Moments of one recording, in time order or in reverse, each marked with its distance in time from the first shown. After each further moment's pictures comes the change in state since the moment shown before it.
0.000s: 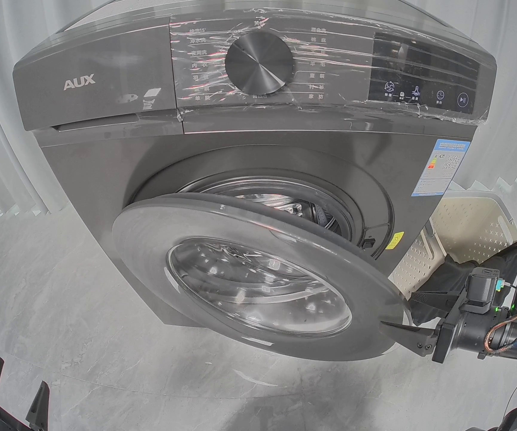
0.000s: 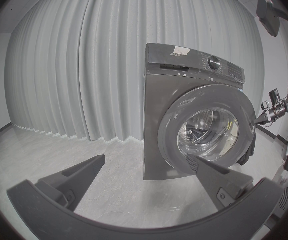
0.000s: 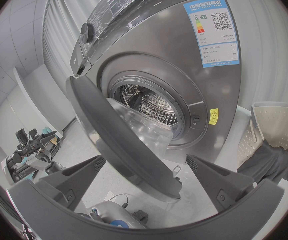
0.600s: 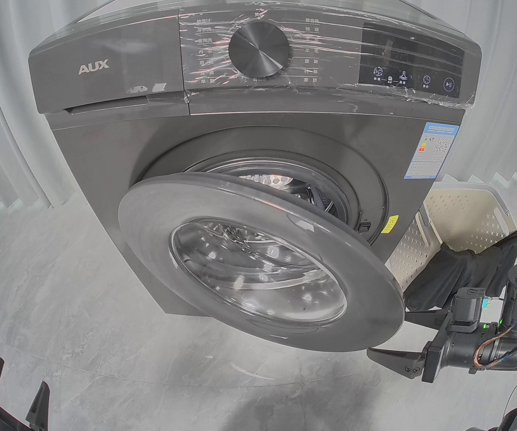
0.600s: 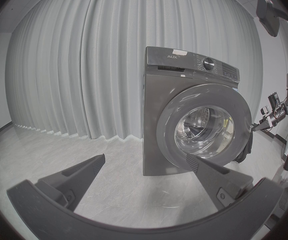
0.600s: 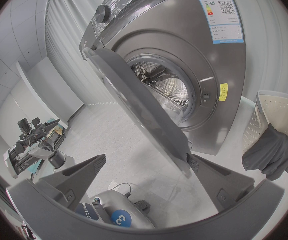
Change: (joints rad) left arm 0.000 0.000 0.000 0.000 -0.001 -0.001; right arm 0.051 0.048 0.033 -0.001 0.009 -0.016
